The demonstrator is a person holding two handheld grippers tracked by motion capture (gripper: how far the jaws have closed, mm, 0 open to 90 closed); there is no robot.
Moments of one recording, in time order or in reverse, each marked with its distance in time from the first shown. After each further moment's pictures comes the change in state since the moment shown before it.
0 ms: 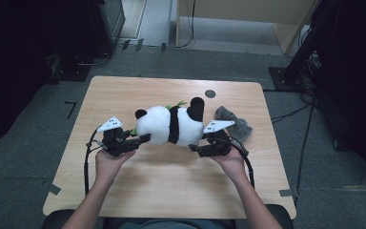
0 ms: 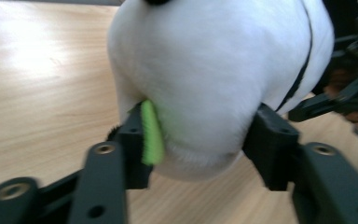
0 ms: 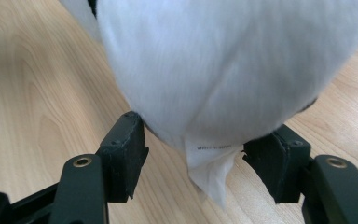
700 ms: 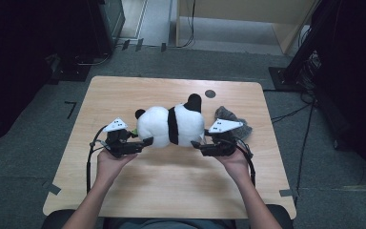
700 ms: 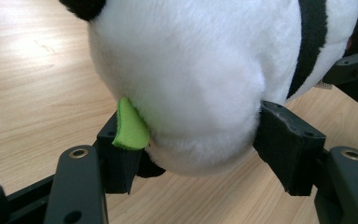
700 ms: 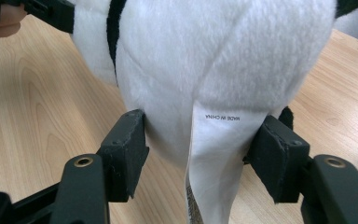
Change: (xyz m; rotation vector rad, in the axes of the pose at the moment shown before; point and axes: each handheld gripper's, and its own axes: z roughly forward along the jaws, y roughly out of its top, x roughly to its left) left arm 0.001 -0.003 0.007 0.073 -0.014 -0.004; right arm 0.008 0.006 -0.023 -0.084 -0.043 -0.030
